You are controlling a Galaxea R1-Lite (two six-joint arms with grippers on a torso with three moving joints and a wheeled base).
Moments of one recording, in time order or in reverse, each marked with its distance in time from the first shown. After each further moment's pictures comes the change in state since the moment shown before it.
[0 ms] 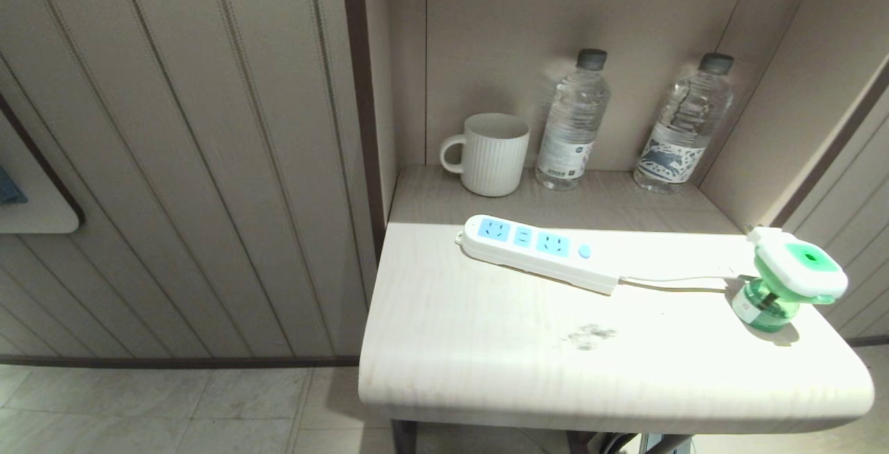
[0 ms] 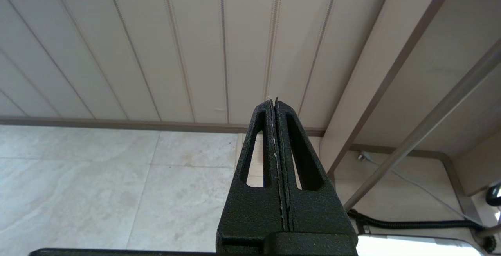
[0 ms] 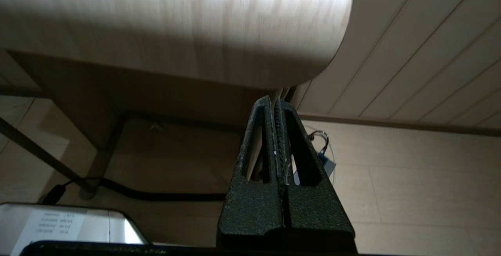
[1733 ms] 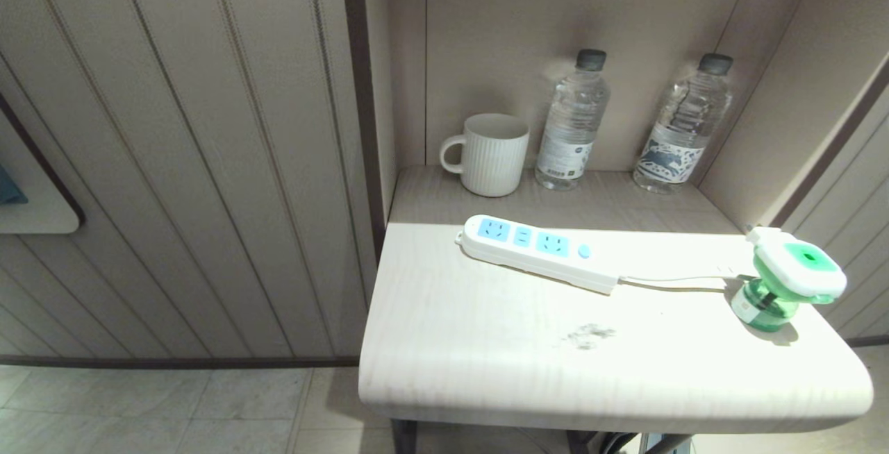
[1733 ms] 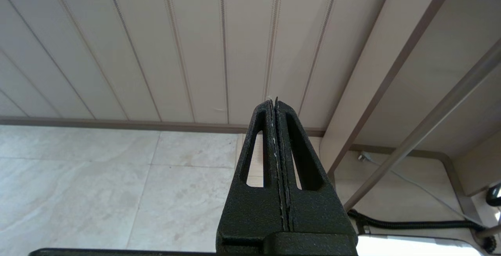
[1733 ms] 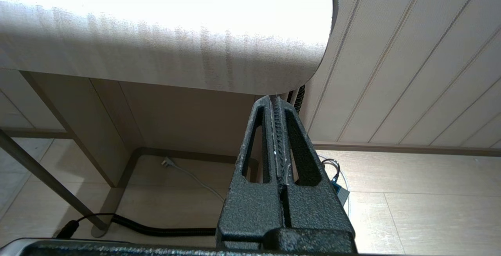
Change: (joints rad) left arm 0.000 0.000 0.000 0.000 0.000 0.000; right arm 0.026 -0.244 0.007 0.162 -0.008 0.069
